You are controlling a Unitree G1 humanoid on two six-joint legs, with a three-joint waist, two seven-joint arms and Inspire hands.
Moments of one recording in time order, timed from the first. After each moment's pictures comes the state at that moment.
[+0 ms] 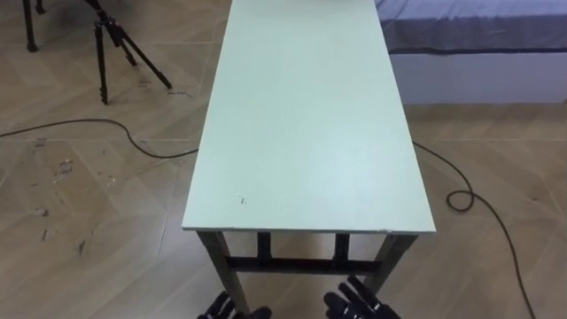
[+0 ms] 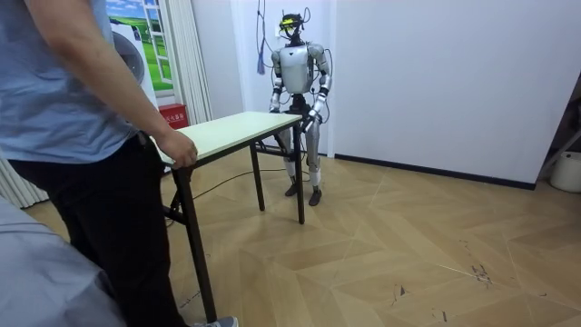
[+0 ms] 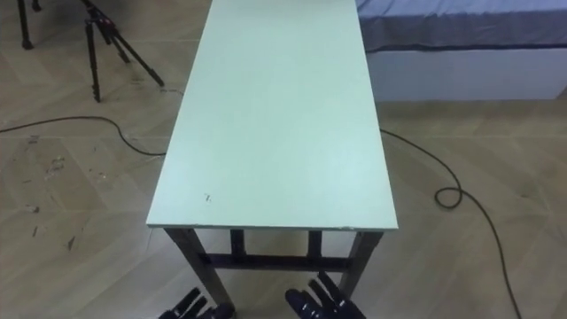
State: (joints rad) left arm 0.33 0.22 -0.38 0.47 -1.01 -0.01 -0.28; right arm 0.34 -0.23 0.29 0.46 1.04 0.02 0.42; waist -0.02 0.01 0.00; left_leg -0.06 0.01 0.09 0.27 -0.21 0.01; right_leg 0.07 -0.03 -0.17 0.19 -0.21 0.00
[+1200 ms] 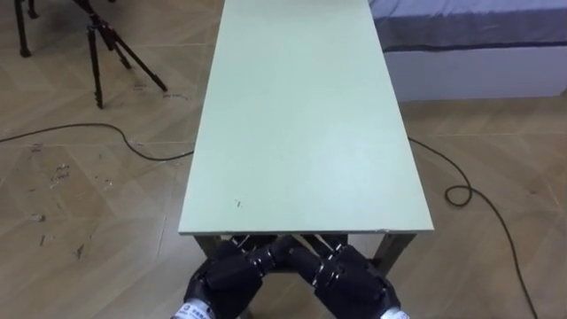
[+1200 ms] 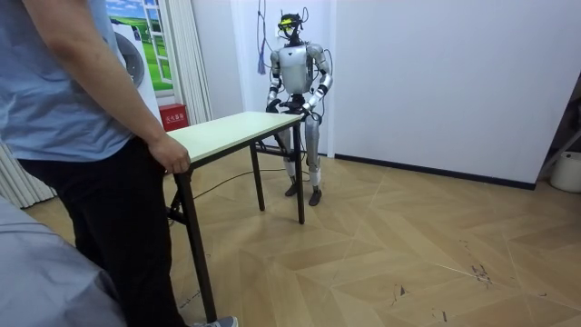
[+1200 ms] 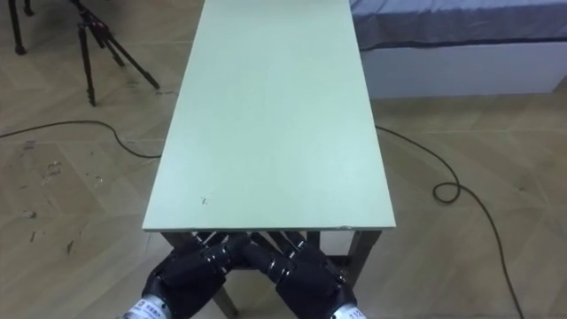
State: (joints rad) left arm 0.21 0.30 -0.37 0.26 -1.15 0.05 -0.23; right arm 0.21 -0.32 0.41 0.30 1.12 0.07 0.42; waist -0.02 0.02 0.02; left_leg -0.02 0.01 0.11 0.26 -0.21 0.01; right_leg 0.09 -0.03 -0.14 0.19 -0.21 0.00
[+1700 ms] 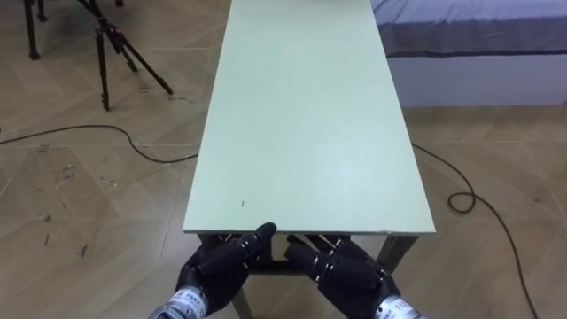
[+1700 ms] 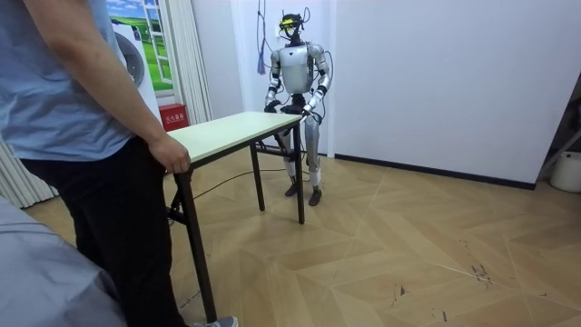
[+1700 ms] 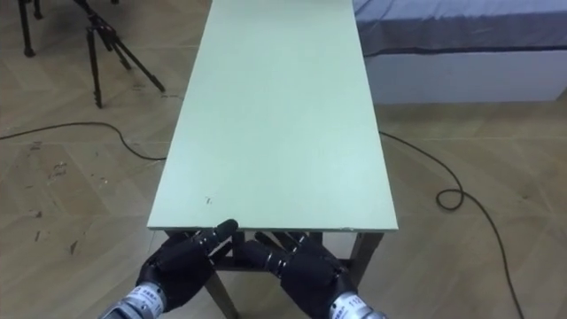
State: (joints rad) left arm 0.12 0.25 -0.29 0.38 -1.15 0.12 -0.15; right arm 0.15 -0.30 0.36 0.32 1.08 0.13 0.32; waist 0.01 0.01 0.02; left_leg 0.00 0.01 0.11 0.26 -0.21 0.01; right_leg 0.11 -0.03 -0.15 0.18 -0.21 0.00
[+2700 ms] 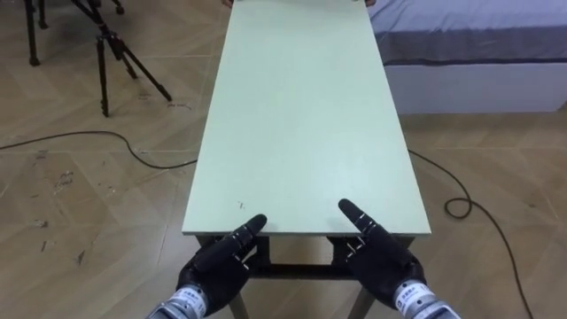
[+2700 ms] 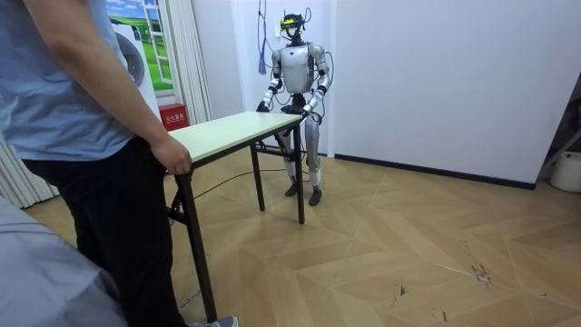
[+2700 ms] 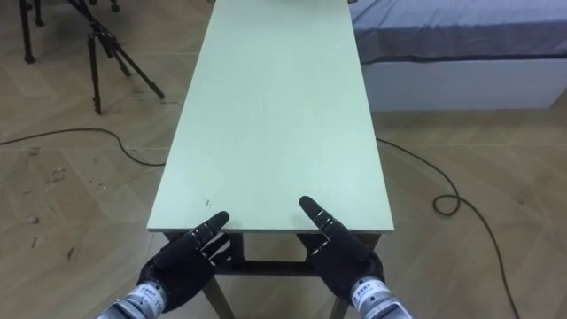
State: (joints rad) left arm 0.11 0.21 -0.20 0.41 -1.27 0.24 -0.09; right arm 0.14 -0.26 0.19 0.33 1.34 0.18 0.08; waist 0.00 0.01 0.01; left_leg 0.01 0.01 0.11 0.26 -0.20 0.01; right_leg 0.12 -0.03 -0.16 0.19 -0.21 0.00
